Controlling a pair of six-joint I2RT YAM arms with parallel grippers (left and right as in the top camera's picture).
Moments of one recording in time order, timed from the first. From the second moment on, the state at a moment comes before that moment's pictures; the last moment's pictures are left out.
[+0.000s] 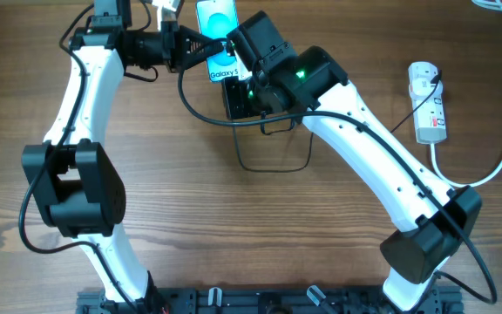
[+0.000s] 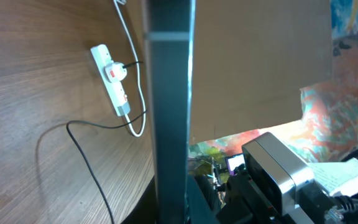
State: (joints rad) left arm 0.01 2.04 1.78 -0.78 1.45 -0.18; right arm 0.68 1.90 1.95 -1.08 -0.15 0.45
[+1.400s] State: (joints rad) left arm -0.03 2.05 1.78 -1.02 1.04 -0.12; right arm 0.65 1.90 1.95 -1.23 -0.18 0.45
